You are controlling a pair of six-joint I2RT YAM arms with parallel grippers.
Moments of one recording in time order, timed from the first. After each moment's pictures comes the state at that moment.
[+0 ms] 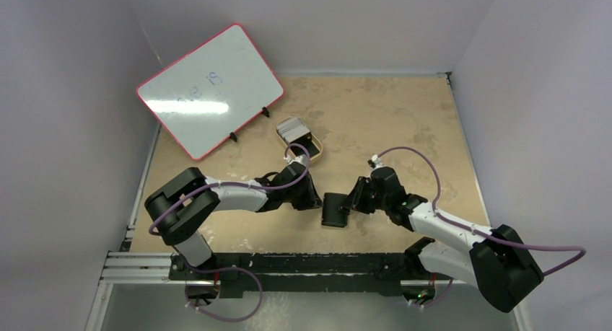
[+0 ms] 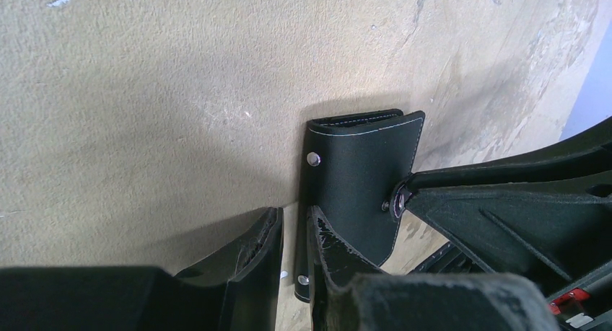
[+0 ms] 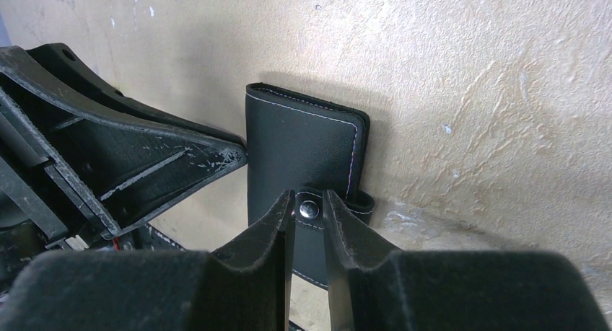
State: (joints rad) left arm -0.91 1.66 0.71 0.13 0.08 -1.06; right arm 0.57 1.08 0.34 -0.04 -0.17 0.86
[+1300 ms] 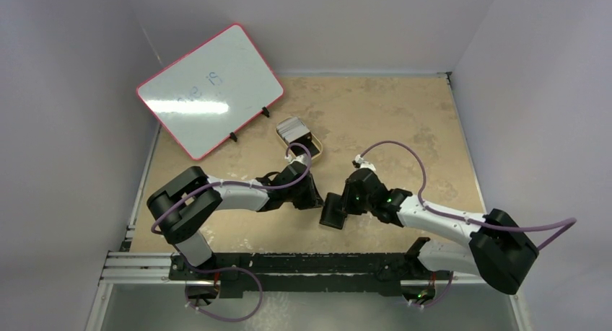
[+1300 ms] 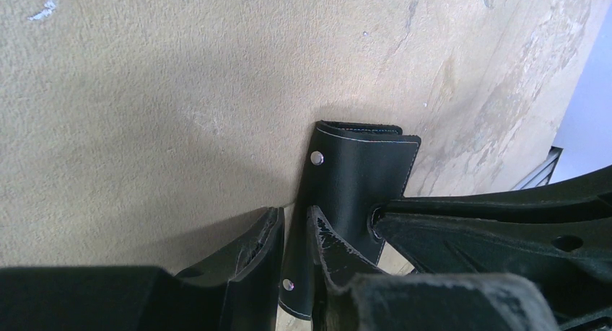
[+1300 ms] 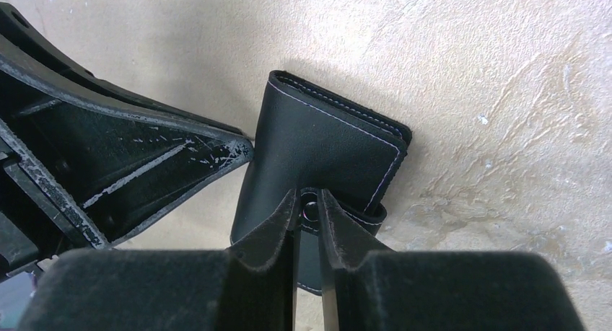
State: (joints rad) left arm -0.91 1.67 0.72 0.15 0.08 -1.06; right arm 0.79 1.17 0.47 -0.19 0.06 0.86
